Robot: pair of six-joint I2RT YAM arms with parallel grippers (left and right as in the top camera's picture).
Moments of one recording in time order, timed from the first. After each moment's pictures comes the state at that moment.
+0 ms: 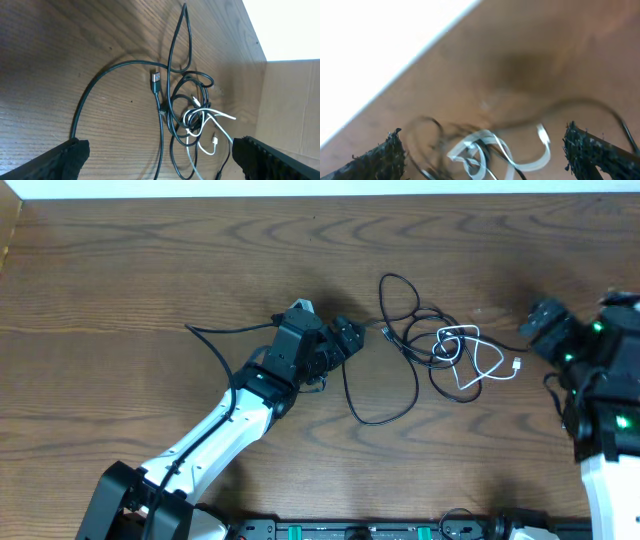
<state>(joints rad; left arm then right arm) -0.52 1.47 0.80 -0.02 0.20 -1.14 -0.13 0.99 0.94 -0.54 0.03 0.58</state>
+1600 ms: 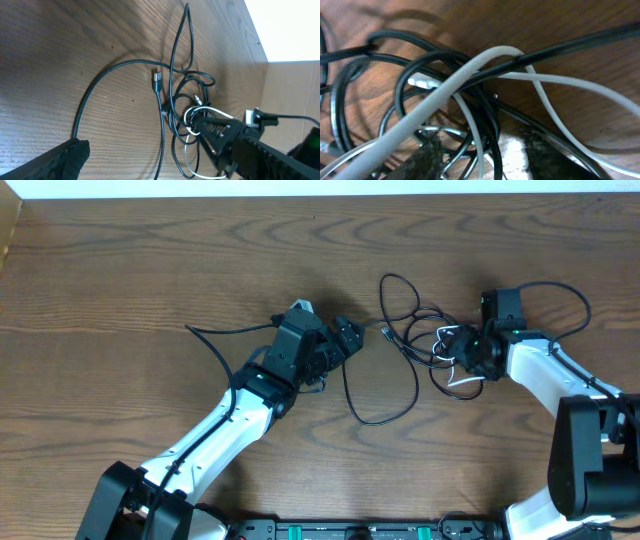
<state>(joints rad) -0.52 1.47 0.80 -0.03 0.20 -1.14 0.06 1.76 0.92 -0.38 -0.14 0.66</state>
